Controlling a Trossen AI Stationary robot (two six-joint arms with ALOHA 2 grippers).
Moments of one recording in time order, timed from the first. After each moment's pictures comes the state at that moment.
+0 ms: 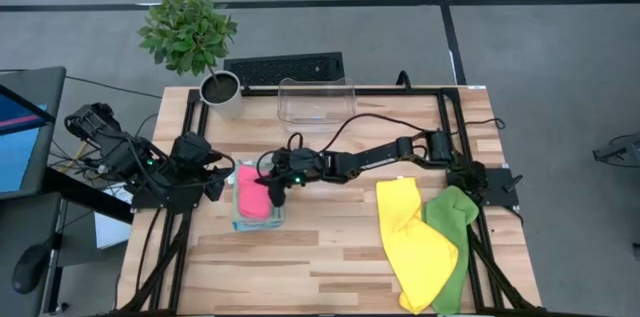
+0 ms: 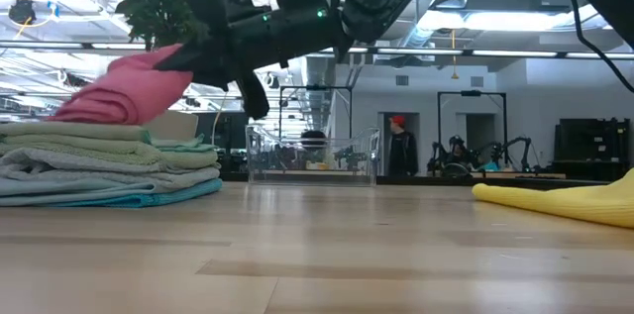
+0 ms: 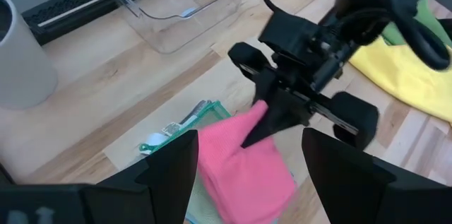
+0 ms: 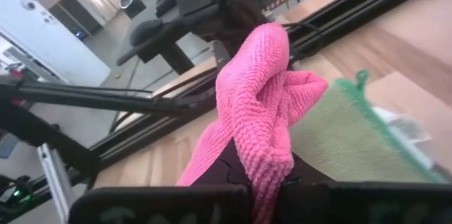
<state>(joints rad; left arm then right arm) -0.63 1.03 1.29 -1.46 -0.74 -1.37 0.03 2.25 1.57 0.39 -0.06 0.50</state>
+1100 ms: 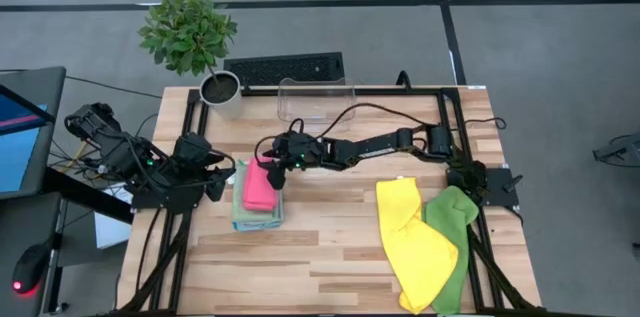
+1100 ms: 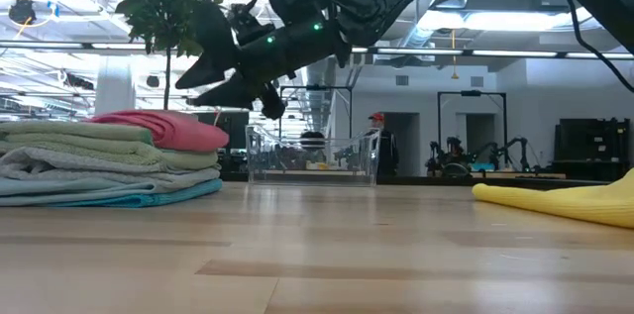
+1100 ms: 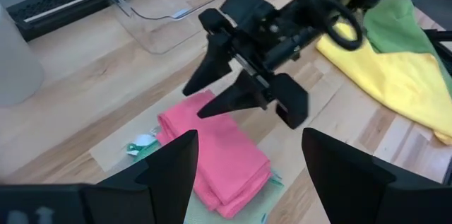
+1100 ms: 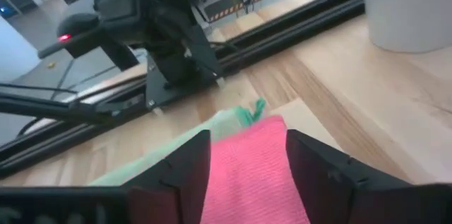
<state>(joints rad) -0.63 1.03 1.29 -1.43 -0.75 -1.38 -0.05 2.25 1.60 0.29 0.02 0.34</state>
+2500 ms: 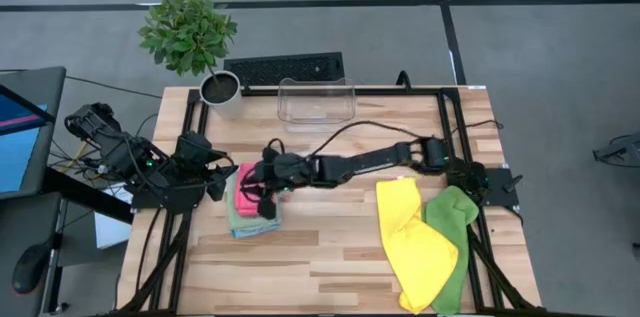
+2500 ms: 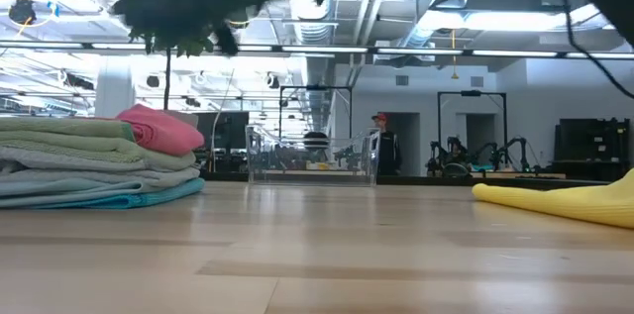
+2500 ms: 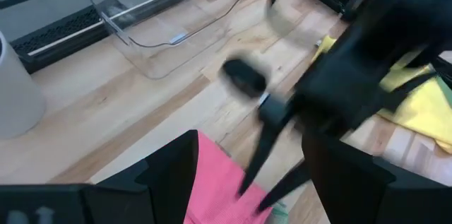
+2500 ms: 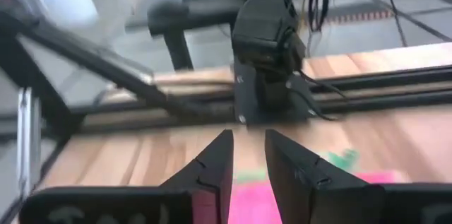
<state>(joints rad) -0.63 1.03 1.29 -1.39 -0.82 -1.30 0.09 2.29 1.86 0.14 -0.02 0.10</state>
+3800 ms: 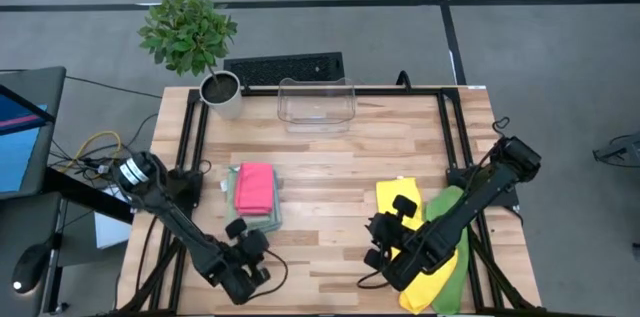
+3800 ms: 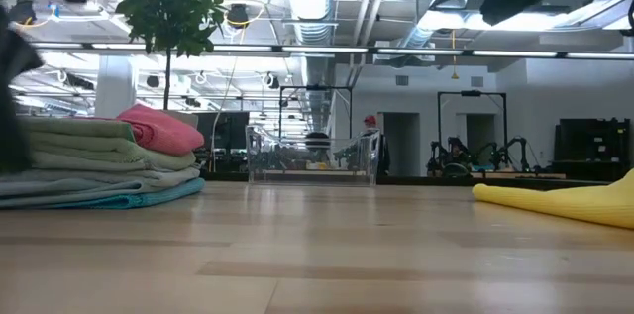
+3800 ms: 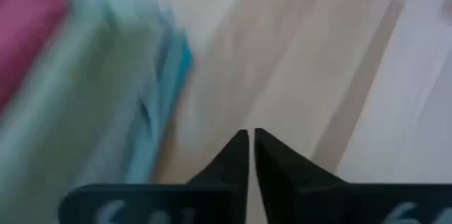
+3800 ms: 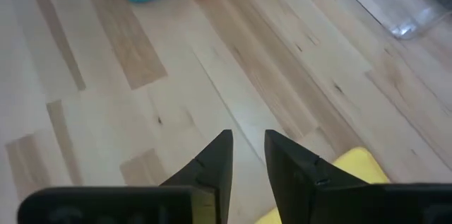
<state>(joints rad) -0.84 1.80 1.07 -0.72 -0.57 -1.36 0.74 1.72 1.33 -0.99 0.74 1.10</state>
